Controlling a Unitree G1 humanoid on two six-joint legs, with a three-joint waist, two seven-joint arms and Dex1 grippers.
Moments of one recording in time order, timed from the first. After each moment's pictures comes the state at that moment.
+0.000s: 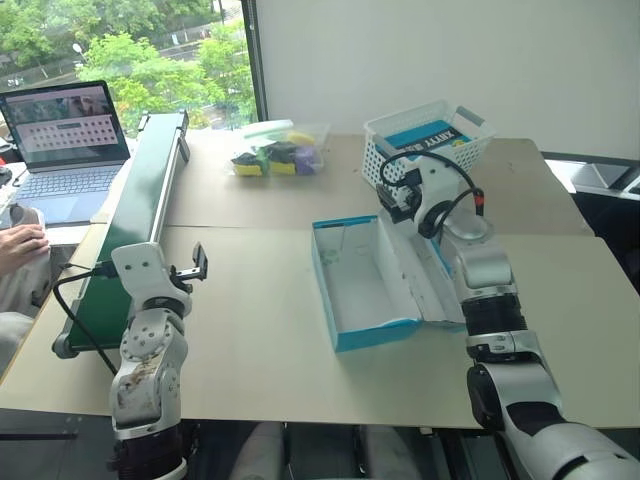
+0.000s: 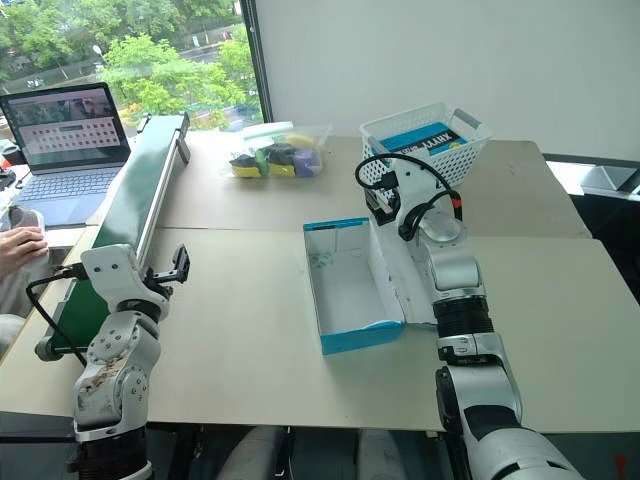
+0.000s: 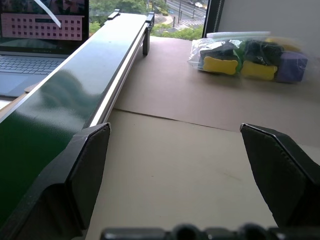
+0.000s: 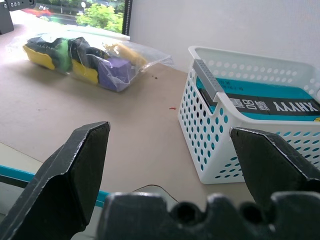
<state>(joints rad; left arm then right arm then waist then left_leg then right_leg) -0.12 0.16 0.31 -0.39 -0.22 0.51 0.04 -0.81 -0.29 -0.05 0.36 0.02 0.34 0.30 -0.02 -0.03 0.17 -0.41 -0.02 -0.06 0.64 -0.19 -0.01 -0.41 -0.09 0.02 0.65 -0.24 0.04</state>
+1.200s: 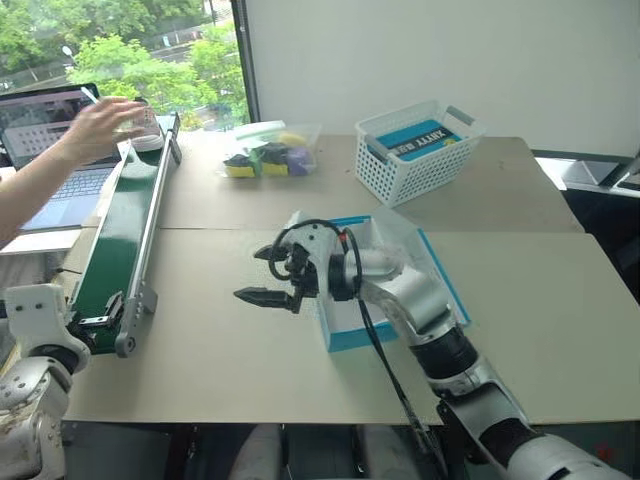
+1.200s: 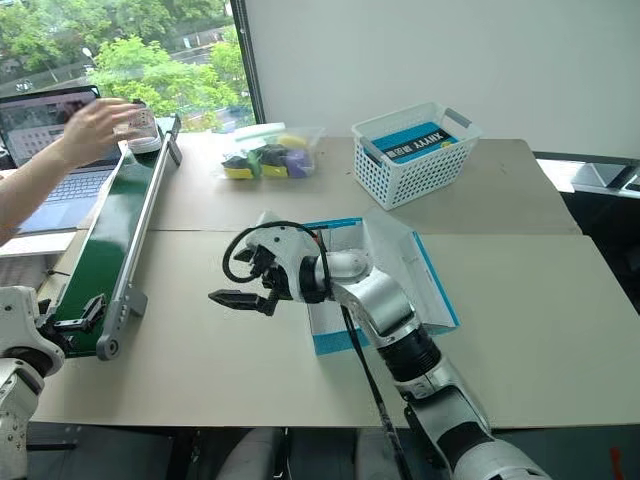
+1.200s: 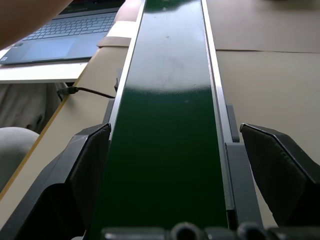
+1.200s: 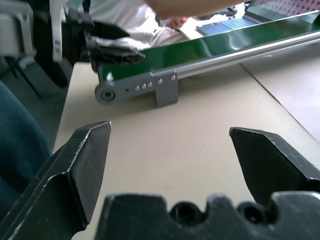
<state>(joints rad) 0.13 0.49 0.63 -0.33 -0.36 0.62 -0.29 -0.72 -0.11 0.35 -0.07 0.30 0.69 0.76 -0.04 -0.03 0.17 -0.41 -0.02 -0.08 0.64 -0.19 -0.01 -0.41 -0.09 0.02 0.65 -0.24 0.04</state>
